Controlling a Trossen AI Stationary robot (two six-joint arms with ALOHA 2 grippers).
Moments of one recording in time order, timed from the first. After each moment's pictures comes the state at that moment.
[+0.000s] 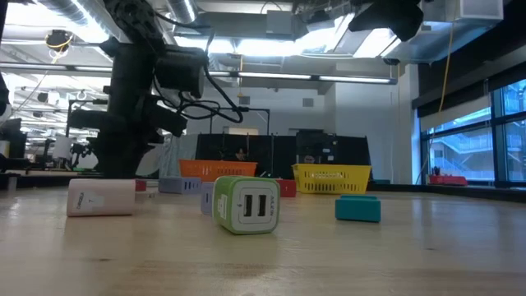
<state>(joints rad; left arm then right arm) 0.14 1.59 0.83 -0.81 -0.03 0.04 0.44 1.21 0.92 -0.32 0.51 0.46</state>
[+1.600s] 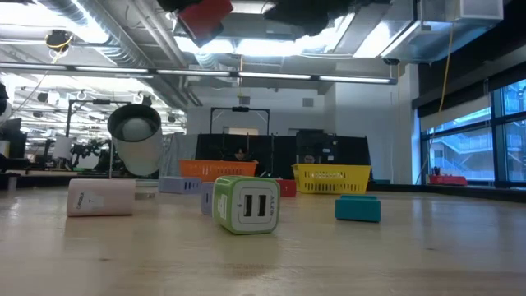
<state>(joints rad) 0.13 1.34 1.22 -0.71 0.50 0.09 0.17 1.47 1.03 0.06 0.03 -0.13</state>
